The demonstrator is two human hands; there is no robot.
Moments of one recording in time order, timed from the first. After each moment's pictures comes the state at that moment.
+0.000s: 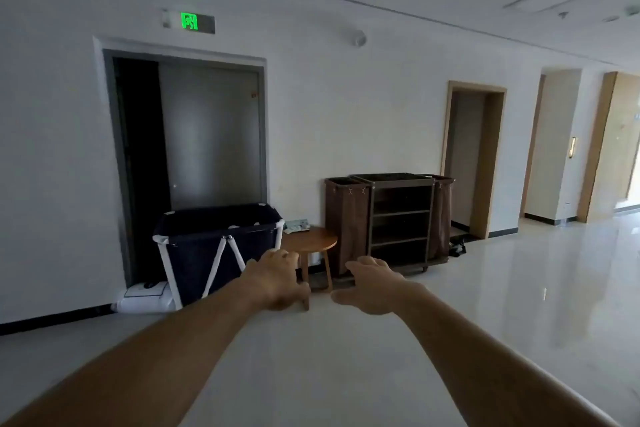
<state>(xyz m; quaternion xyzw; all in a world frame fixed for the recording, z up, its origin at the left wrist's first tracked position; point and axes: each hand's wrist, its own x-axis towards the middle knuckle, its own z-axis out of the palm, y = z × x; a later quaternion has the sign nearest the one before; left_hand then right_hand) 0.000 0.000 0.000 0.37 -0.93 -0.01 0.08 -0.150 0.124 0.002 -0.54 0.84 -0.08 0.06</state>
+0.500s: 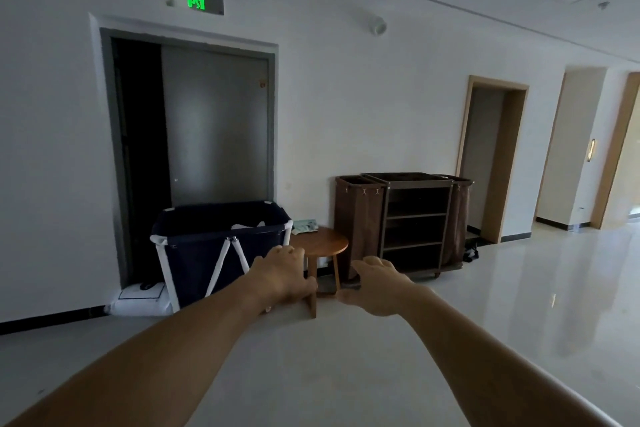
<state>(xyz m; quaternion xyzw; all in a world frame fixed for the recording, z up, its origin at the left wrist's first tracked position) -0.034 -0.166 -0.003 0.37 -0.92 -0.04 0.08 -0.184 -0.053 -0.009 -0.53 0.84 -0.08 0.05</state>
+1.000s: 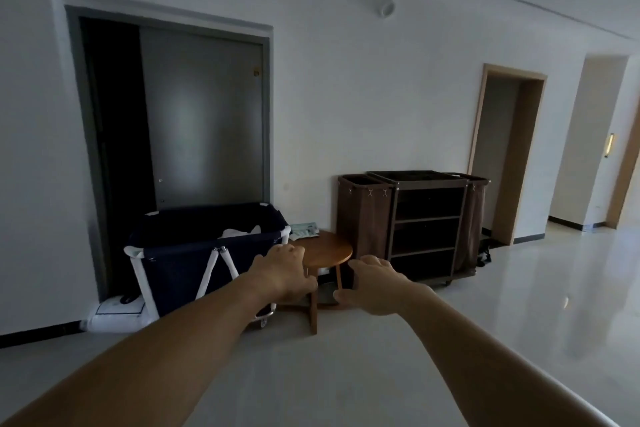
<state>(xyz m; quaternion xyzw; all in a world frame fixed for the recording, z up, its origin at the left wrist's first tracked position) -0.164 -0.349 -0.014 0.37 -0.92 -0.06 0.07 -0.311 -0.234 -0.022 -0.54 0.83 -0.08 0.06</state>
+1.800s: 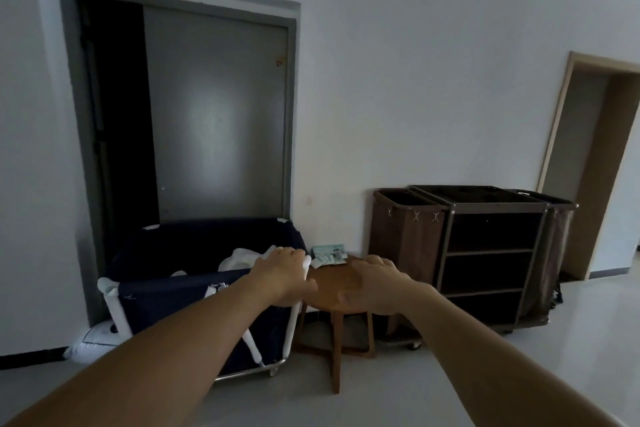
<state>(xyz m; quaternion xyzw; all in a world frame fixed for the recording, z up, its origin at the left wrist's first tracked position) -0.351 -0.686 -0.010 0.42 -0.90 -0.03 0.07 -0.505 -0.584 0.000 -0.59 0.80 -0.04 0.08</state>
